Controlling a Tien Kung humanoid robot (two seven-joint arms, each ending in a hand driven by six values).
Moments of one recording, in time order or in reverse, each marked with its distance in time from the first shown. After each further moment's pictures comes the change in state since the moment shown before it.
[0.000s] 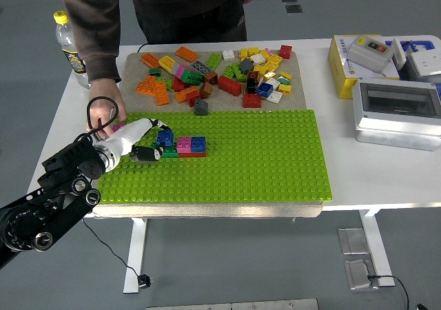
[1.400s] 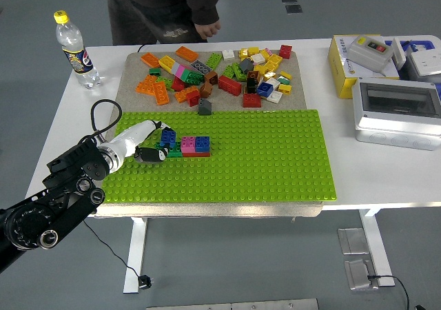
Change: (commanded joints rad) left arm -0.007 -0.023 0.003 0.027 -0.019 0.008 -0.021; right arm -0.003 0.003 -0.004 -0.002 0.005 0.006 0.004
